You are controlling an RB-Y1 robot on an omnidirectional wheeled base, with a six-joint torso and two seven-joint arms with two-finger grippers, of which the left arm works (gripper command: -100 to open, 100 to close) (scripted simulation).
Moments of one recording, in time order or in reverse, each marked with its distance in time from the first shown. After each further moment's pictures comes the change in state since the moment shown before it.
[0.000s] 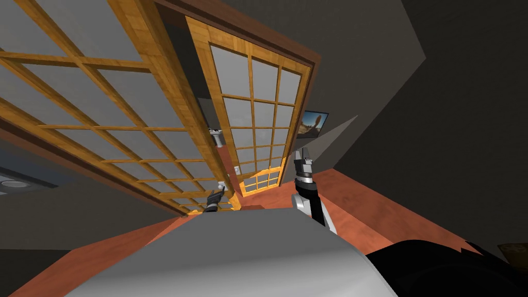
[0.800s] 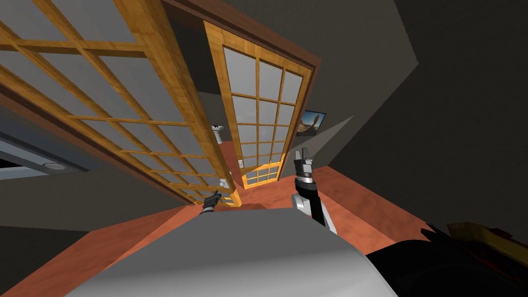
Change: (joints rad) arm 0.073 0.028 -0.034 -0.071 -0.010 0.015 0.084
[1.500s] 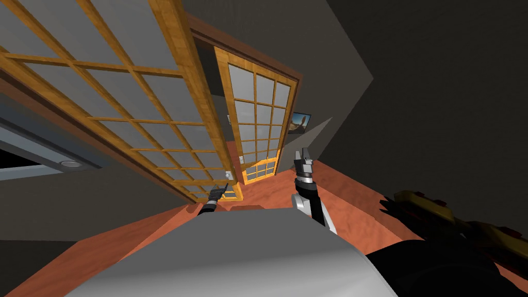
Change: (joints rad) arm -0.030 0.064 -0.113 -0.043 -0.094 -0.069 0.029
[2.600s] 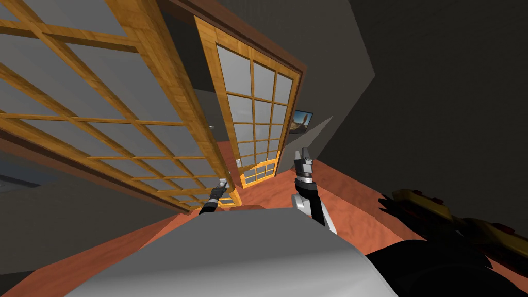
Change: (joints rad) arm -0.023 -0.004 -0.002 0.011 -0.005 -0.012 -0.011
